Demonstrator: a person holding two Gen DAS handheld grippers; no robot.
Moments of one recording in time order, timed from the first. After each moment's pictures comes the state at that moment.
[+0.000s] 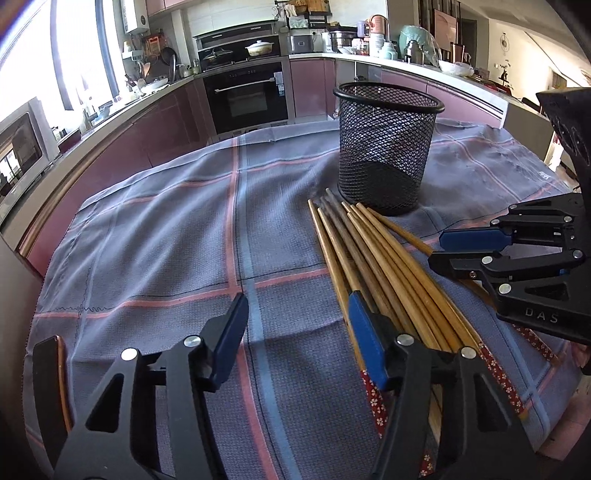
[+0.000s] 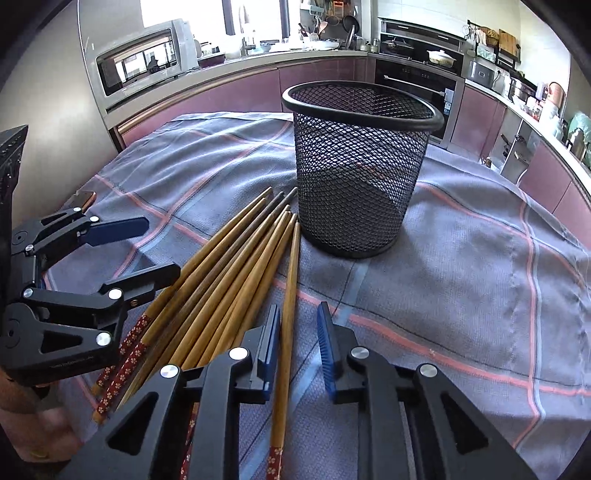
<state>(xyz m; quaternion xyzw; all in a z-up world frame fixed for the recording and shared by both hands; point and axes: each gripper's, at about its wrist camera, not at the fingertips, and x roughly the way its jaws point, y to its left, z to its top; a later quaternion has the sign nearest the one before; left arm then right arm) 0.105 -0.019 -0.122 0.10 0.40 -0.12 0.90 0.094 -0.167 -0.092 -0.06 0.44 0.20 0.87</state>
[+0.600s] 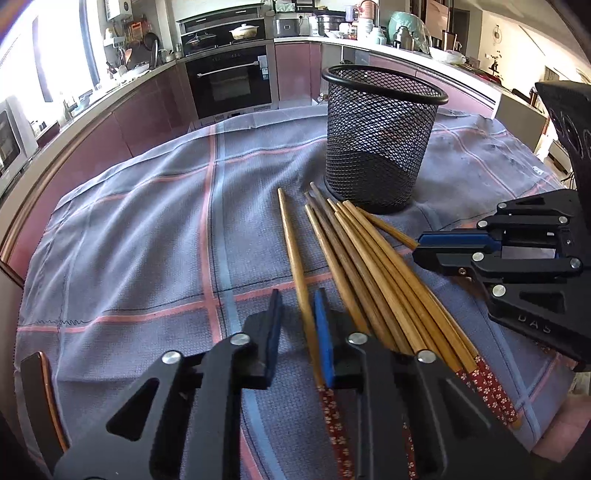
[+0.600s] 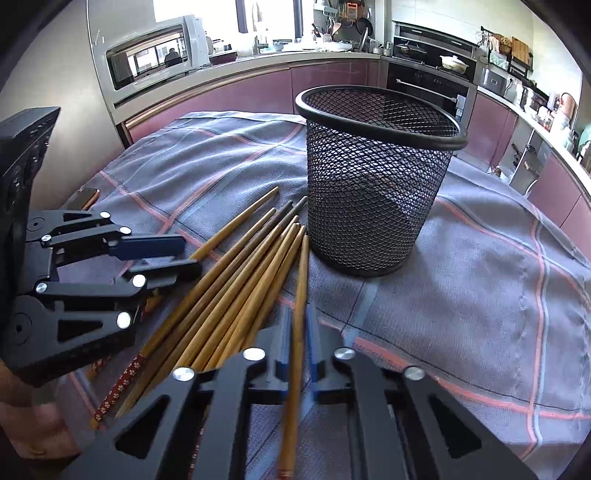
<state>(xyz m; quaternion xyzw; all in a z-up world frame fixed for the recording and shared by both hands) 0.132 -0.025 -0.126 0.10 0.43 -0.16 0.88 0.103 -0.163 -0.090 -0.08 0.44 0.21 0.87</state>
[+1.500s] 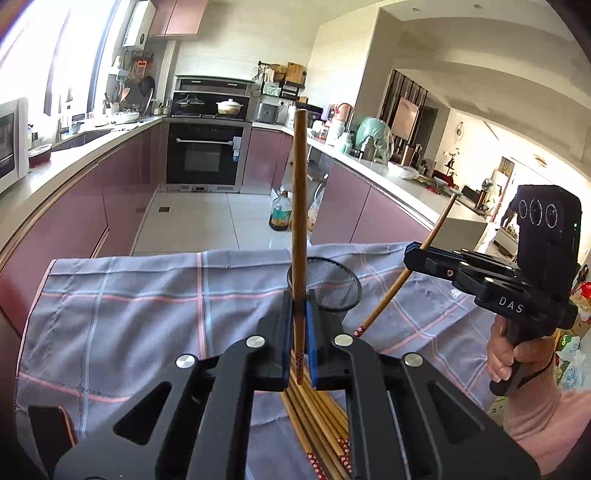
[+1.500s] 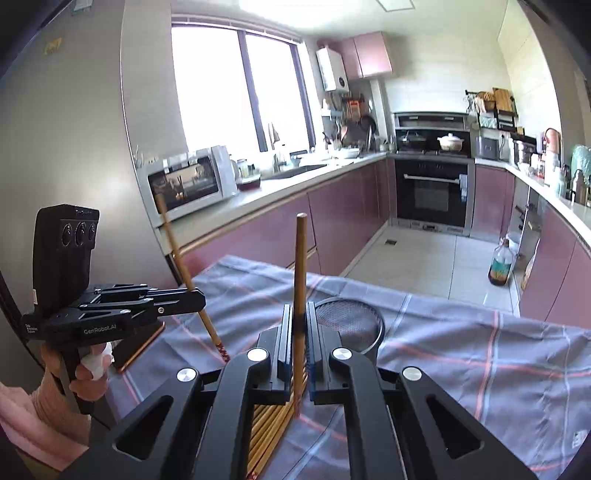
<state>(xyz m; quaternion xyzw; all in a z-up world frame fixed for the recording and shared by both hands) 0.112 0.018 0.028 -0.05 0.28 -0.25 0.92 0.086 -0.230 0.049 0.03 0.23 0.27 0.93</state>
